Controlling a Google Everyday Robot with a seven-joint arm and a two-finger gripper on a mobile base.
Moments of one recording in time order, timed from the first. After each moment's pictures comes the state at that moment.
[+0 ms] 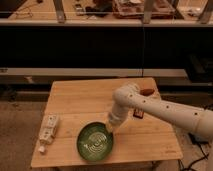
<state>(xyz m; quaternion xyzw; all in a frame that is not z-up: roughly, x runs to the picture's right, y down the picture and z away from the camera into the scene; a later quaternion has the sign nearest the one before) 0.015 0.210 0.773 -0.10 -0.43 -0.75 0.49</state>
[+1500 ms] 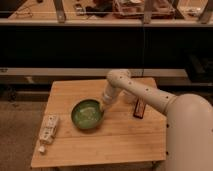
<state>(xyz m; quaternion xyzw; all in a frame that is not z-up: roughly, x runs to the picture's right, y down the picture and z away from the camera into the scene) 0.013 0.121 0.875 -0.14 -0.40 -0.65 0.63</state>
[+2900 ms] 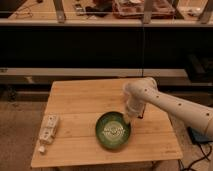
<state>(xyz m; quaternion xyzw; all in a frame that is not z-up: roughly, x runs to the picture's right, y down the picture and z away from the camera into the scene) 0.121 0.184 0.806 -0.13 -0.37 -0.77 0.51</state>
